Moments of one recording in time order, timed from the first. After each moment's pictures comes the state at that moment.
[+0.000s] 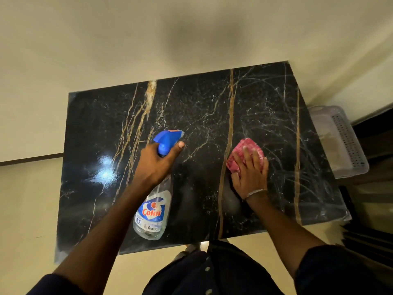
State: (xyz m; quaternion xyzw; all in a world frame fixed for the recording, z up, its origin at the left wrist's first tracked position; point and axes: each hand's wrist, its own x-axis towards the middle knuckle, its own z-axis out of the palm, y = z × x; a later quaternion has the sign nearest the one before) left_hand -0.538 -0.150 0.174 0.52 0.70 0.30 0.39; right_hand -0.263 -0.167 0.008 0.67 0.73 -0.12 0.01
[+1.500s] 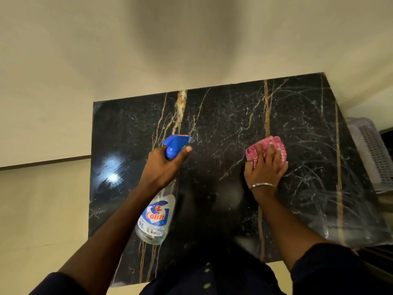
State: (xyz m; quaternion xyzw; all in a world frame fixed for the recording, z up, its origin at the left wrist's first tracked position) left_hand -0.654 -0.095 0.153 0.52 0.69 0.28 0.41; right_hand -0.370 -0.096 0.002 0.81 0.58 -0.10 -0.02
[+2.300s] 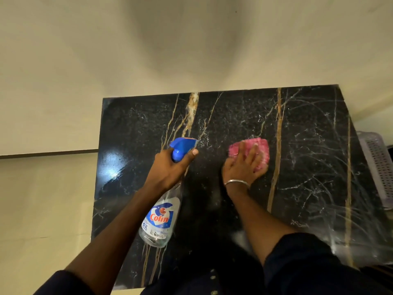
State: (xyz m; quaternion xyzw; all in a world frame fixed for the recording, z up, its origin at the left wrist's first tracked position) left_hand -0.674 -0.087 0.143 0.50 0.68 0.29 0.44; right_hand -0.473 -0.064 0.007 0.82 0.55 -0.14 -0.04
